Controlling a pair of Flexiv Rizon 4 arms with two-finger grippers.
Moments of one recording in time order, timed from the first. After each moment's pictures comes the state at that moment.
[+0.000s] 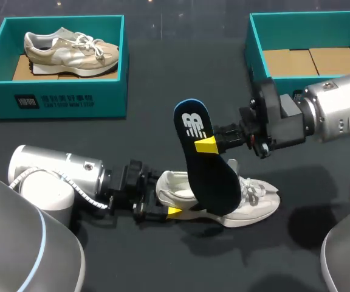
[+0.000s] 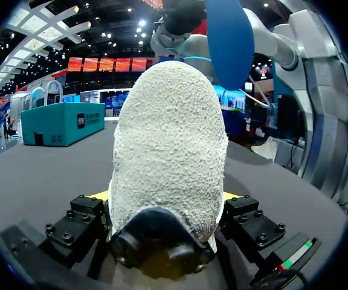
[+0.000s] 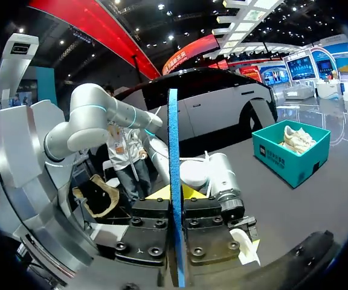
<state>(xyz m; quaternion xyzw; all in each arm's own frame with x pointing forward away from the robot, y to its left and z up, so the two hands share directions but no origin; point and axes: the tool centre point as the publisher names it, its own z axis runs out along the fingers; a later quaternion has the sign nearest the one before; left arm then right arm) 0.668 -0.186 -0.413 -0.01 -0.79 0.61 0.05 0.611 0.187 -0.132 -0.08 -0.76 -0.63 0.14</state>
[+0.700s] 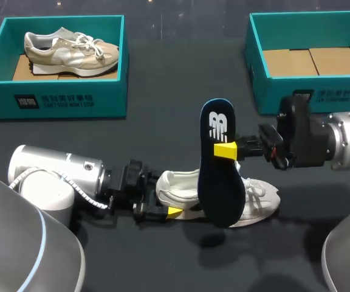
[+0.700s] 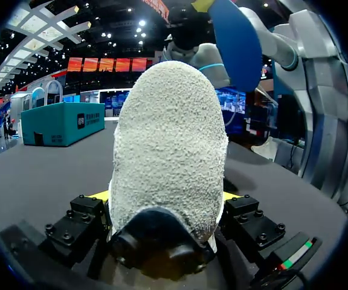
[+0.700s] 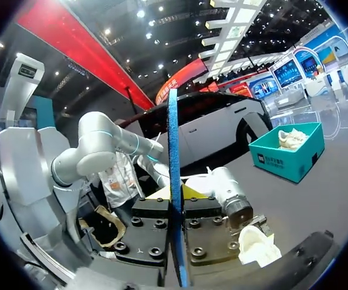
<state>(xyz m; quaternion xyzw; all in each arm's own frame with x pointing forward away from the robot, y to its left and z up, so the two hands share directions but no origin) 0.668 -0.186 -0.413 -0.01 -0.79 0.61 0.05 0.598 0.160 -0.123 -0.15 -0.69 -0.69 0.17</state>
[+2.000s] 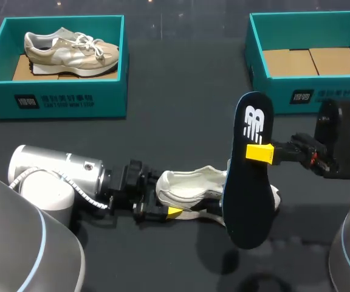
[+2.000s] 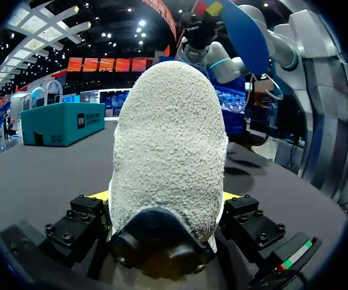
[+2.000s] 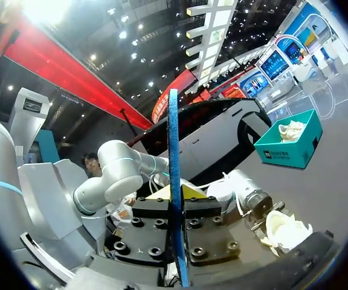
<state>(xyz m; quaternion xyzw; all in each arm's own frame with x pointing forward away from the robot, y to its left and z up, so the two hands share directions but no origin) 0.668 -0.187 -0.414 -0.01 -0.79 0.61 0.05 0.553 0.122 -0.076 -0.20 -0.64 -0.71 0.21</state>
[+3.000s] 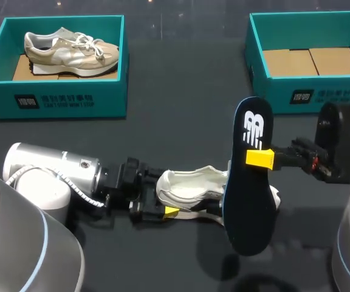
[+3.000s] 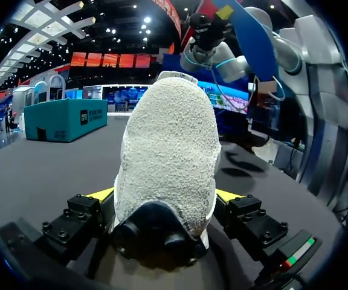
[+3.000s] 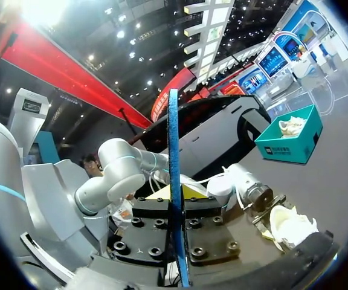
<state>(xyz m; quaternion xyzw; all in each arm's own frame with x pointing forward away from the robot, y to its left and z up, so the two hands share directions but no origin) 0.668 -0.176 -0.407 0.00 -0.80 0.60 0.05 0.544 0.124 -0.076 -0.21 -0.64 -0.70 0.22</state>
